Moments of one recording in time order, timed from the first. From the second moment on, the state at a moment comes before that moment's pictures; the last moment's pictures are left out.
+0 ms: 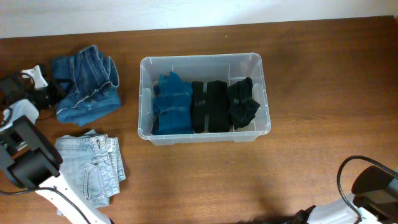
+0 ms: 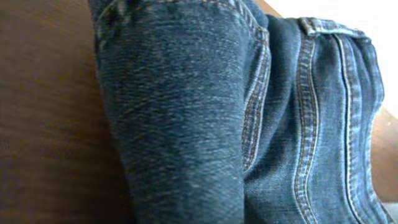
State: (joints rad) left arm 0.55 2.40 1.70 -0.22 0.77 -0.05; right arm -0.73 1.80 2.29 -1.69 0.16 0.23
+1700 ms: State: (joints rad) left arm 0.21 2.46 2.61 -0.37 1.19 -0.60; right arm -0.73 1.80 2.29 -1.69 0.16 0.23
